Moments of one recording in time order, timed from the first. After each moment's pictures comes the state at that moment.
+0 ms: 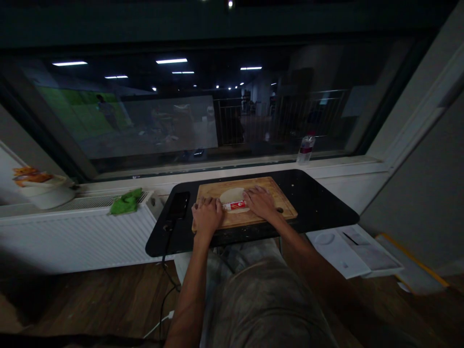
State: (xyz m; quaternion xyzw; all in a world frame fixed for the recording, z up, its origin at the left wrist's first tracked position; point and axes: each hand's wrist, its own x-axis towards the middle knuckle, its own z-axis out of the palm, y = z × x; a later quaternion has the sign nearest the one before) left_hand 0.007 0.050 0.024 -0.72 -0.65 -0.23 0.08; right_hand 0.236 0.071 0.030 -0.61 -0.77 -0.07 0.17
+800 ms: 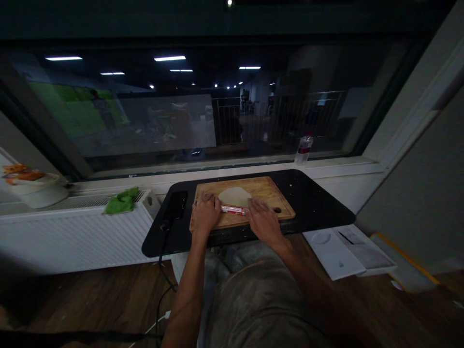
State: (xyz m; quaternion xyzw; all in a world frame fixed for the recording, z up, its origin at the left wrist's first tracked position) left_hand 0.008 0.058 0.027 -0.73 -0.64 -0.23 0.04; right_hand 0.227 -0.006 0.012 -0.61 -0.76 -0.10 0.20
